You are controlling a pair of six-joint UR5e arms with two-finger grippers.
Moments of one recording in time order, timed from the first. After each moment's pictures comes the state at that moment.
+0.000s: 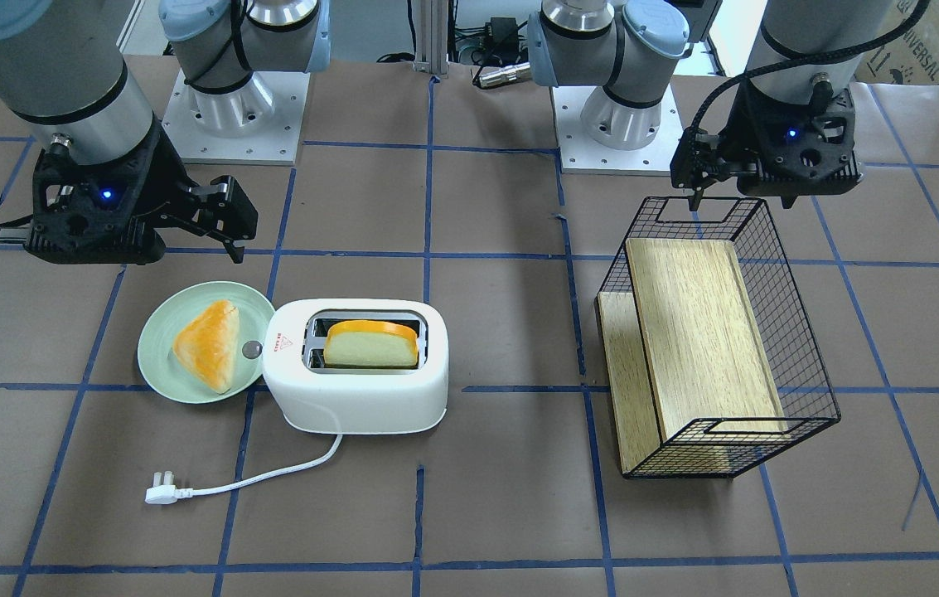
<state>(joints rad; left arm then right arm) -1.51 -1.56 -1.55 -1.64 1.78 0.15 1.60 -1.43 1.41 -1.53 -1.55 0.00</state>
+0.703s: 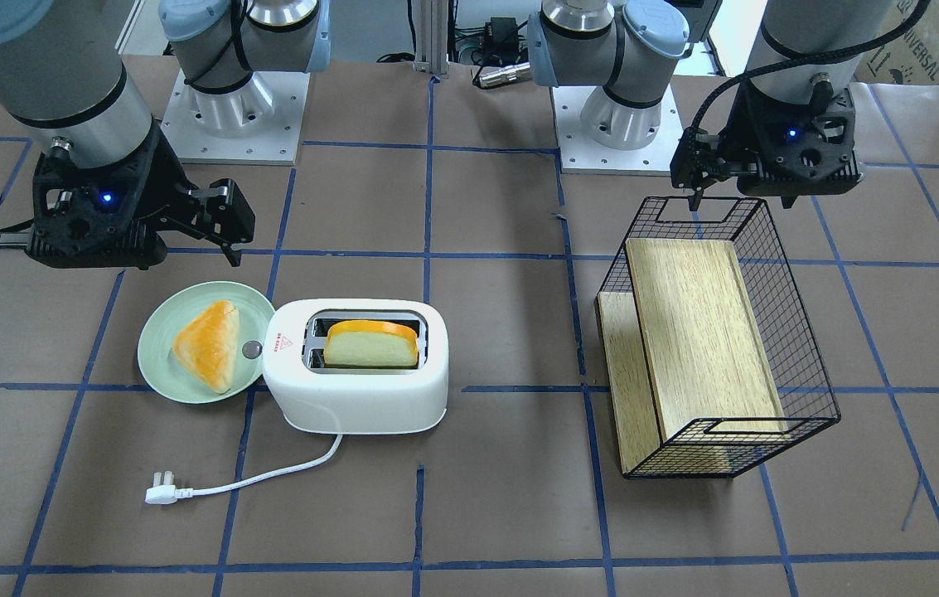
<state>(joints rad) -1.51 -1.56 -1.55 -1.64 1.78 0.15 1.59 -1.42 1.41 -1.54 -1.56 -0.07</state>
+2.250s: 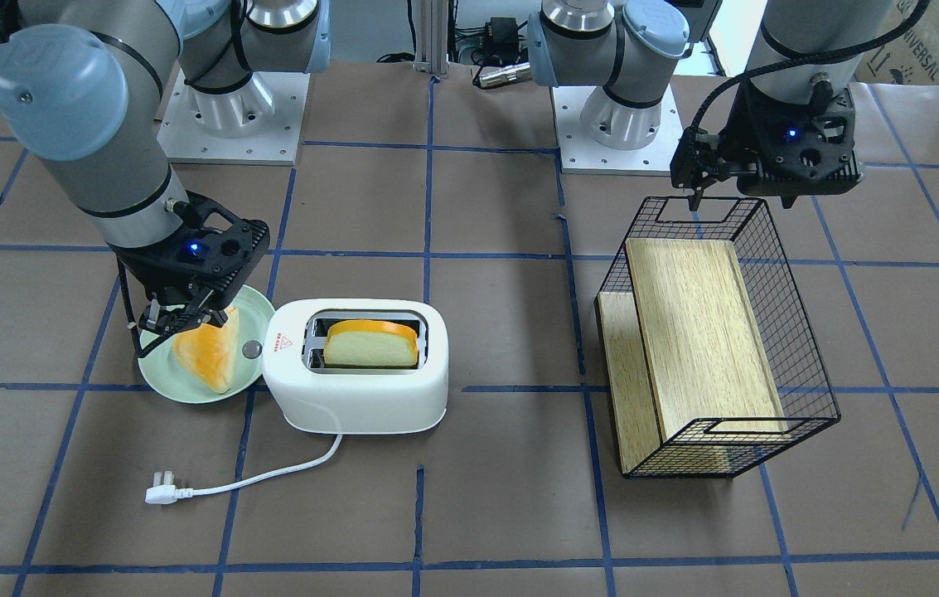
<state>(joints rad) -1.51 -1.56 -1.55 -1.64 1.78 0.15 1.59 -1.40 1.67 -1.87 -1.56 -1.22</state>
